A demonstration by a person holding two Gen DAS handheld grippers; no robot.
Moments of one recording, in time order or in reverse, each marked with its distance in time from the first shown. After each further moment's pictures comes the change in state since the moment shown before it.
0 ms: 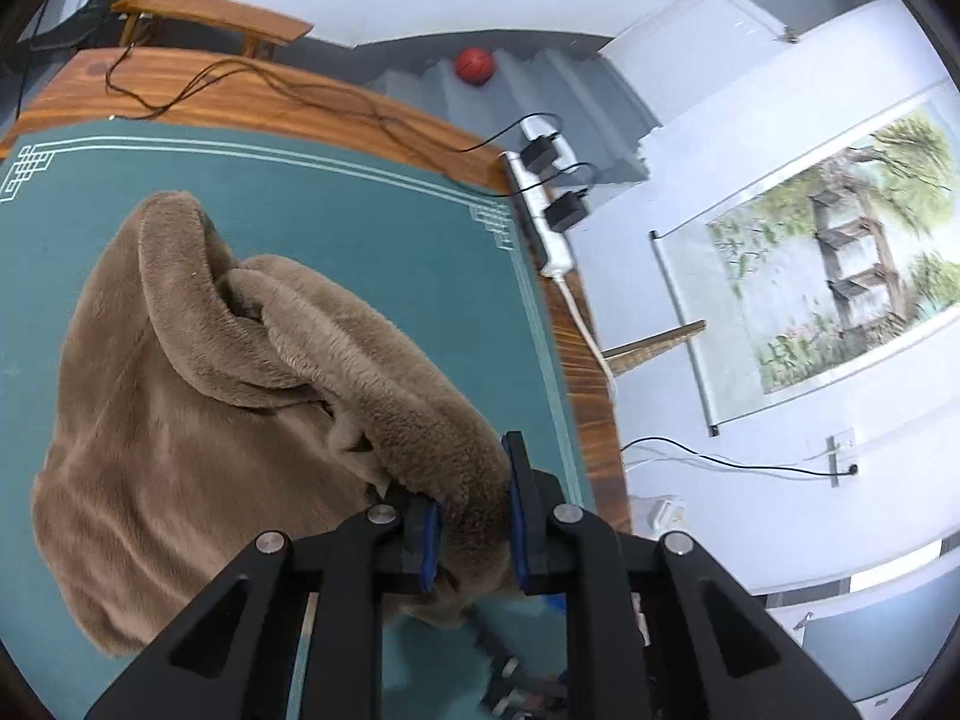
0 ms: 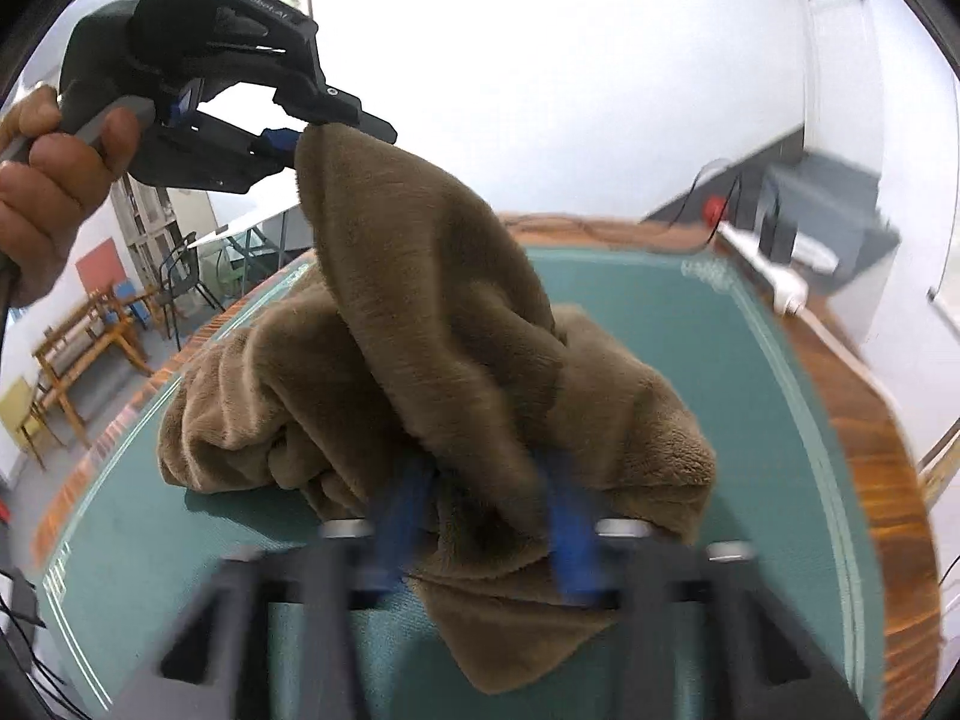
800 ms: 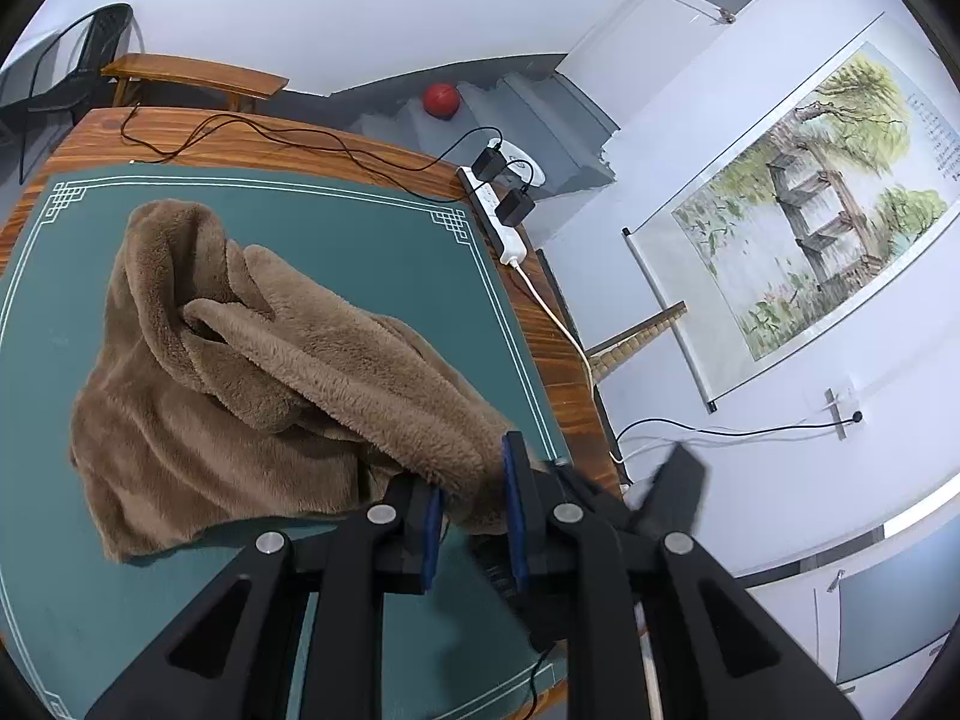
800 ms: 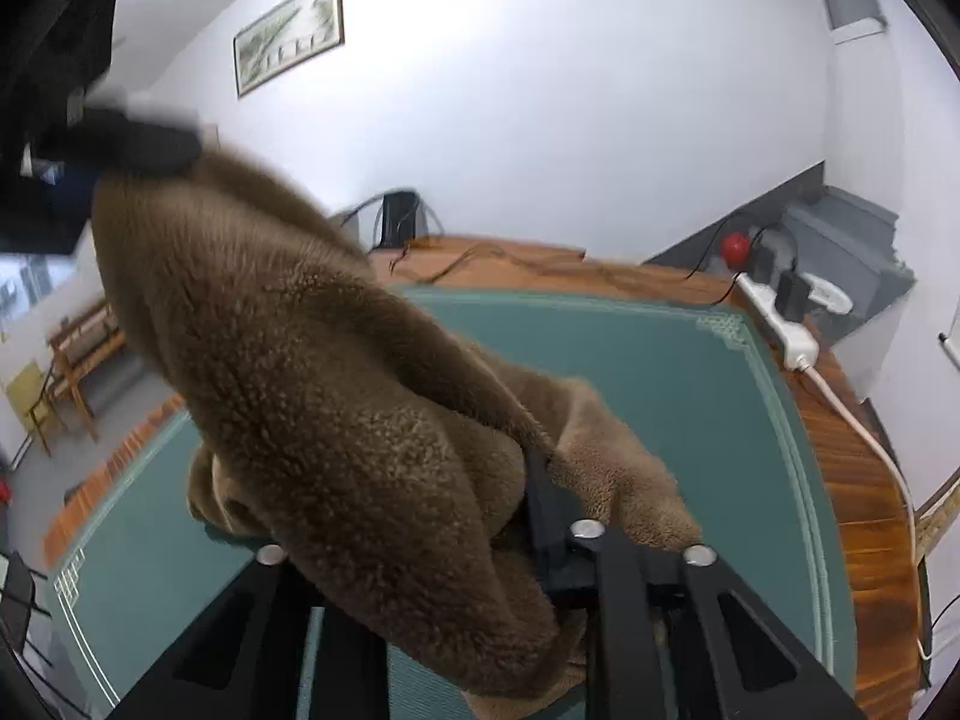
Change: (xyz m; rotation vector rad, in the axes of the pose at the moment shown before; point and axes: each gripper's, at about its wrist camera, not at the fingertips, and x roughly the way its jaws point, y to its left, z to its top) left arm -0.060 -0.049 -0.089 0.108 -0.088 0.030; right arm -0.049 -0.003 0.023 -0.006 -0.054 0.045
